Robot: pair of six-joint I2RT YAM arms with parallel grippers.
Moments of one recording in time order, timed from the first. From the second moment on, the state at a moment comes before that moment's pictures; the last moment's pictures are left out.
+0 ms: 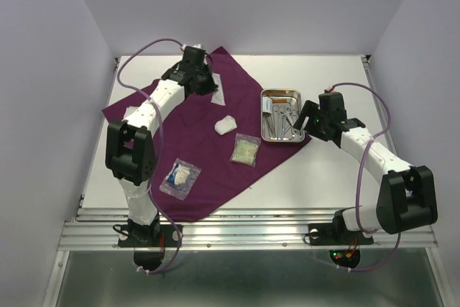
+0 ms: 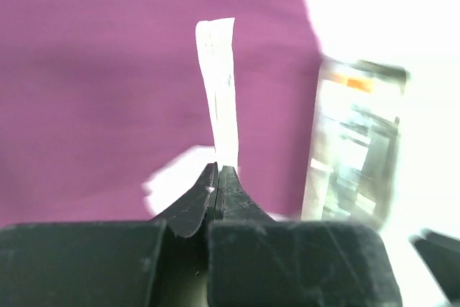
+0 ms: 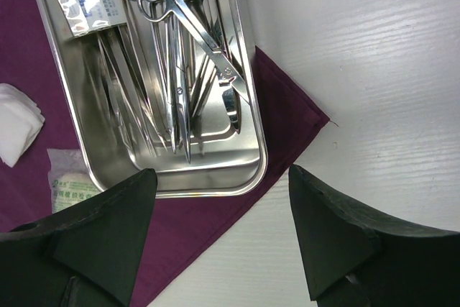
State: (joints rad) left arm -0.34 1.87 1.62 -0.56 0.00 -0.61; right arm 0.20 1.36 0.88 -0.33 0.05 0.57
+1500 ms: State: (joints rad) left arm -0.68 2.19 1.96 -0.40 0.23 -0.72; right arm 0.20 1.29 0.87 -0.36 0.09 0.58
